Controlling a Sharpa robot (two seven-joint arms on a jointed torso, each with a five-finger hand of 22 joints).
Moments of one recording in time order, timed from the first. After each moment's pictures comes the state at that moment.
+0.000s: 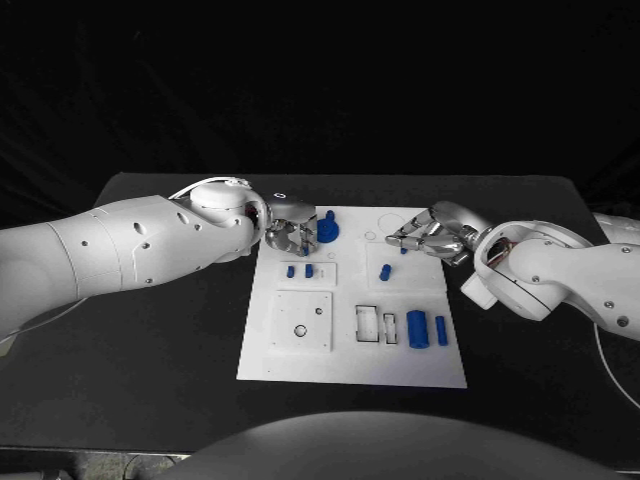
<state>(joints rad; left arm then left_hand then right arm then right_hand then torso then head) 1.29 -0.54 -0.23 1.18 -1.53 -0.02 0.13 1.69 -0.10 0.35 0.28 0.05 1.15 0.11 0.10 0.19 1.23 0.06 0.07 0.06 1.47 0.01 1.57 1.31 0.02 1.47 0.15 1.57 1.31 1.24 -0.95 -0.21 1.67 -0.88 -0.39 -0.18 1.24 0.05 0.00 0.24 0.24 0.87 0.21 0.10 0.09 1.46 0.14 1.58 1.31 1.47 0.08 1.57 1.31 0.01 1.46 0.19 1.57 1.31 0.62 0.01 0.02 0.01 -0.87</state>
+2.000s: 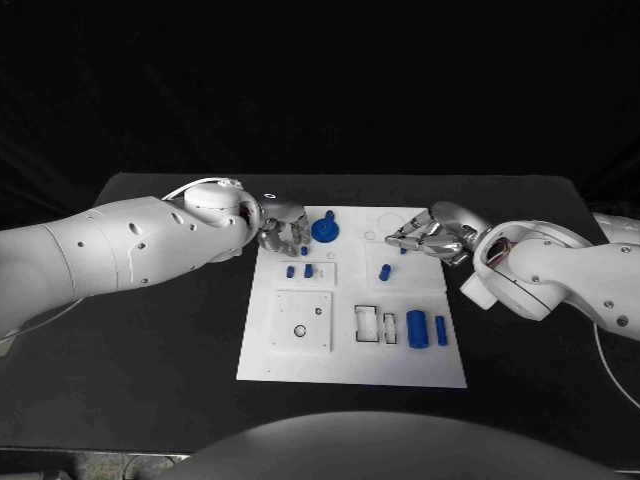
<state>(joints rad) 1.29 -0.55 -0.24 1.15 -1.53 0.00 0.08 1.59 -0.15 0.33 0.29 0.05 0.88 0.14 0.06 0.11 1.04 0.09 0.06 0.06 1.47 0.03 1.53 1.31 0.02 1.47 0.15 1.57 1.31 1.24 -0.95 -0.21 1.67 -0.88 -0.39 -0.18 1.24 0.05 0.00 0.24 0.24 0.87 0.21 0.10 0.09 1.46 0.14 1.58 1.31 1.47 0.08 1.57 1.31 0.01 1.46 0.19 1.57 1.31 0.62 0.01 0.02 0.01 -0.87</state>
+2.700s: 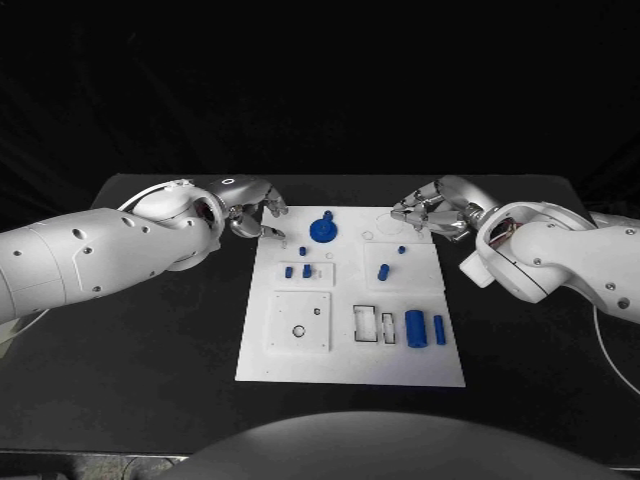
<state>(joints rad) 1.29 -0.69 -0.24 1.24 -1.40 -0.32 0.09 1.39 -0.18 0.20 0.29 0.05 0.89 0.17 0.12 0.09 1.05 0.12 0.08 0.06 1.47 0.04 1.53 1.31 0.02 1.47 0.15 1.57 1.31 1.28 -0.94 -0.21 1.65 -0.87 -0.47 -0.11 1.37 0.08 0.04 0.25 0.22 0.89 0.18 0.14 0.10 0.93 0.10 0.82 0.89 1.47 0.04 1.57 1.31 0.01 1.47 0.15 1.57 1.31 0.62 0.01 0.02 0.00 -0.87</state>
